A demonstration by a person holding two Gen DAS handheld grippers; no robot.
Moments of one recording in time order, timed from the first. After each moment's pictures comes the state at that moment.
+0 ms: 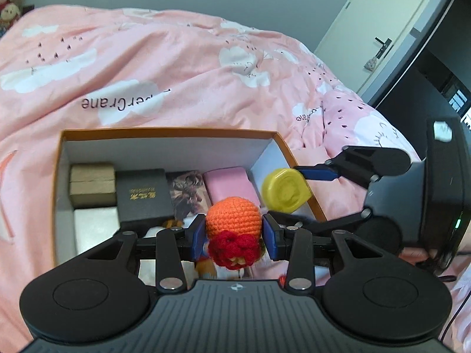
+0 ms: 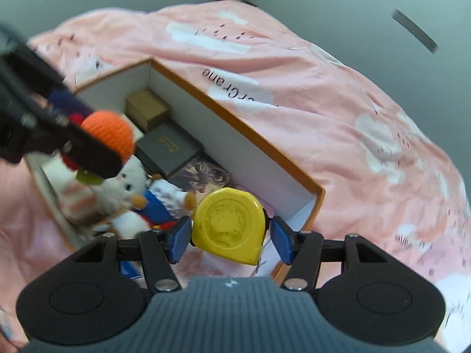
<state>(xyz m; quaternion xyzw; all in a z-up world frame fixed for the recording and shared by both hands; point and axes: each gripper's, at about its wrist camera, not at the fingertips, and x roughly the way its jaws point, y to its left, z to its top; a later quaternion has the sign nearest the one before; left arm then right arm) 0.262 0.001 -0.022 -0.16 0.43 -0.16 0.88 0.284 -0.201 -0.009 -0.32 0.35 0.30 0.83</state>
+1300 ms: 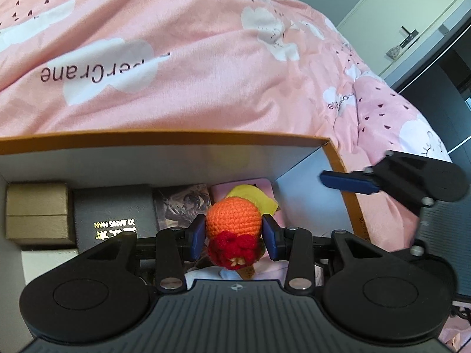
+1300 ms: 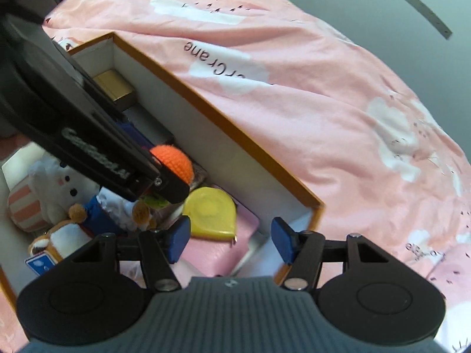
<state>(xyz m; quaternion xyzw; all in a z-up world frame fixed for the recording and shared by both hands) 0.362 -0.014 -0.089 -0.18 0.50 -0.15 0.83 0.345 -0.199 -0.032 -0.31 0.39 0.29 0.81</state>
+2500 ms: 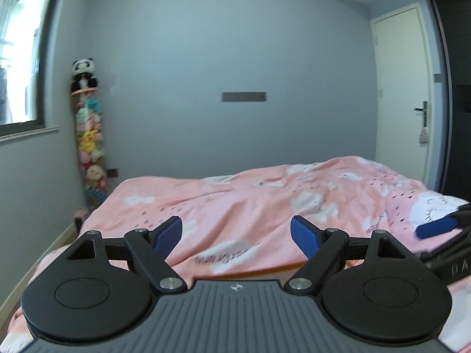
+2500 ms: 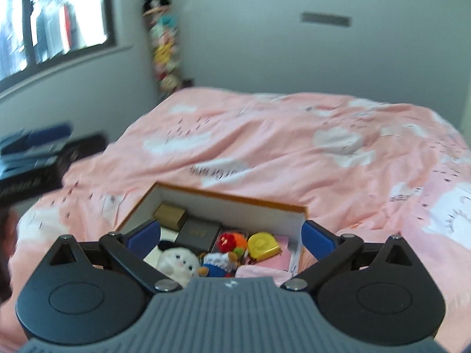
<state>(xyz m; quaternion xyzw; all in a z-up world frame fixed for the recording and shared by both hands) 0.144 -0.011 0.072 0.01 0.14 0.05 0.99 0.195 -0.243 0.098 -0.04 0.29 0.22 0.93</state>
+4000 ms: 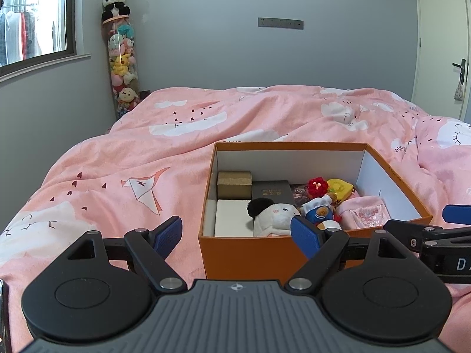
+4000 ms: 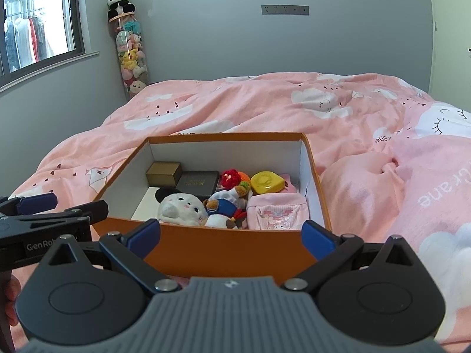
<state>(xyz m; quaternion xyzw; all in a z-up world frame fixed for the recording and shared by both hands) 0.094 -0.020 -0.024 -0.03 0.28 0.12 0.95 0.126 -0.224 -0.003 0.00 0.29 0.16 0.94</state>
